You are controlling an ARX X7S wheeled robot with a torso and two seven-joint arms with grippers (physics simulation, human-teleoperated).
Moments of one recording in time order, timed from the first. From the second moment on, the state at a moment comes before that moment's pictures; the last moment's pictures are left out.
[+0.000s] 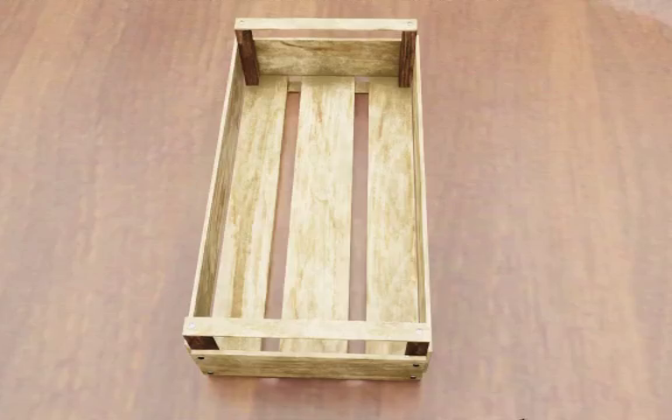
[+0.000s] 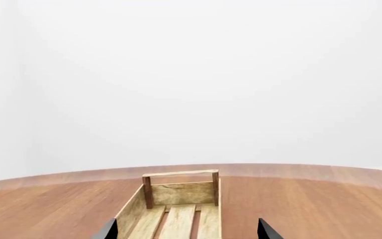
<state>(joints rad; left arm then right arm) 0.04 -0.68 -0.51 -0.06 -1.23 -0.43 -0.63 -0.16 0.36 -0.40 -0.12 0.15 -0.73 0.34</state>
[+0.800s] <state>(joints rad) 0.03 -0.68 -0.47 -0.06 -1.12 -0.38 -0.64 -0.16 0.37 -0.40 -0.11 0.15 -0.73 0.35</state>
